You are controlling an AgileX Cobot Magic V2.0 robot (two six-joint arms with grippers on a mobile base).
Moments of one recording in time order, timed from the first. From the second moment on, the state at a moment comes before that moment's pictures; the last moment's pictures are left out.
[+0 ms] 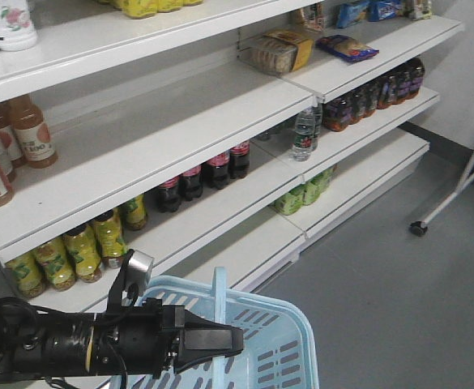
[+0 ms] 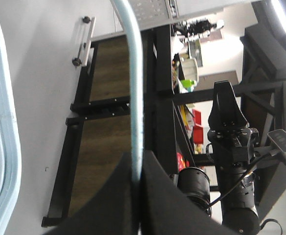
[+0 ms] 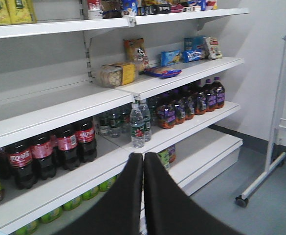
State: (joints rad) left arm -0.43 1.72 -0.52 1.13 -1.14 -1.81; right arm -0.03 -0.01 0.03 -0.03 0.09 0.10
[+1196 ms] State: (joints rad) left arm -0.43 1.72 -0.52 1.13 -1.14 -1.81; right arm -0.03 -0.01 0.03 -0.03 0.09 0.10
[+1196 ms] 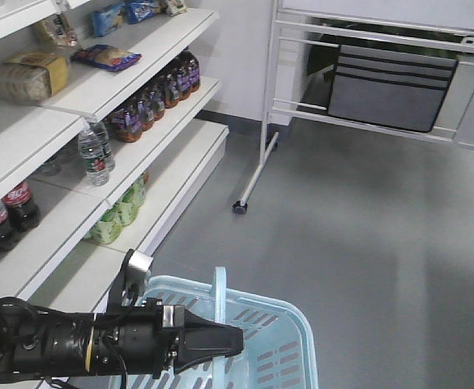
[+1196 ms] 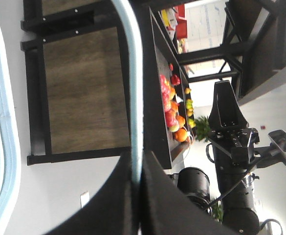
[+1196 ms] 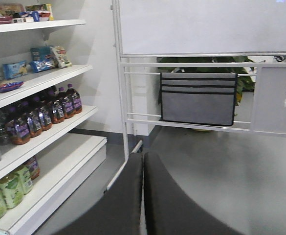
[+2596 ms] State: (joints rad) left arm -0.43 1.72 -0.52 1.13 -1.14 -1.81; right arm -0.03 -0.01 0.03 -0.03 0.09 0.10
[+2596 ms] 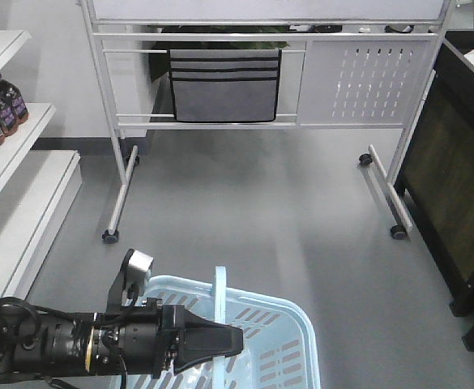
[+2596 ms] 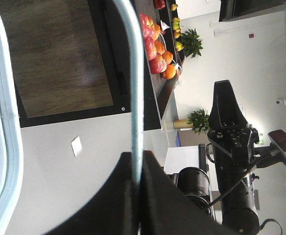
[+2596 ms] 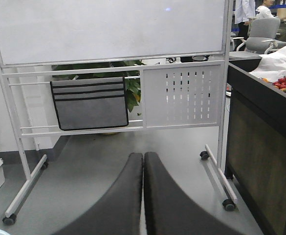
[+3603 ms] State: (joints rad) left arm -0.43 1.72 -0.52 1.13 -1.14 -1.81; right arm -0.03 -0.01 0.03 -0.03 0.09 0.10
